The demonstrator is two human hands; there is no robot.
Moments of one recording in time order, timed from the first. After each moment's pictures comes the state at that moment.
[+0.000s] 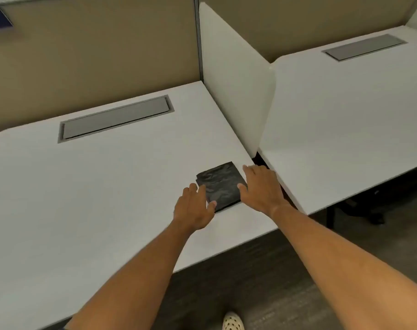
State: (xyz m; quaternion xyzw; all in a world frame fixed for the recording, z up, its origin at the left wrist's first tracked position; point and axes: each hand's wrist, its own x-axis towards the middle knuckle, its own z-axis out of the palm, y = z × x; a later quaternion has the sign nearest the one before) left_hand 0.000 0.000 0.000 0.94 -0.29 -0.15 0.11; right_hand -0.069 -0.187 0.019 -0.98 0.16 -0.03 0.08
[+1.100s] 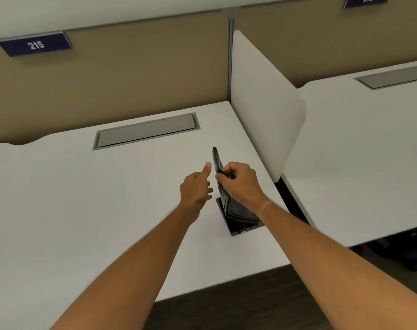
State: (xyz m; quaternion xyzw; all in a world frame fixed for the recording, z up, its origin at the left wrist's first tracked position) left_hand 0.057 -0.008 0.073 0.77 0.08 -0.19 0.60; right_hand 0.014 -0.128 0.078 -0.83 0.16 -0.11 0.52
